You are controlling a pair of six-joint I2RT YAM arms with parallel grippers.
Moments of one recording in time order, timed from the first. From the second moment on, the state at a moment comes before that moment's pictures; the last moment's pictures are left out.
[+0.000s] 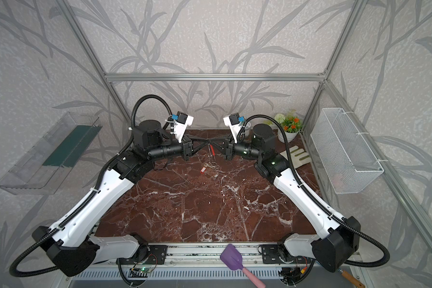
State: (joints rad) left arm -0.56 1.28 1.46 -0.40 0.55 -0.29; right arm 0.54 1.31 1.28 0.00 -0.72 0.38
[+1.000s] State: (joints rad) left arm -0.46 1.29 1.40 -0.24 0.76 -0.46; right arm 0.53 1.31 1.28 0.00 -0.73 0.37
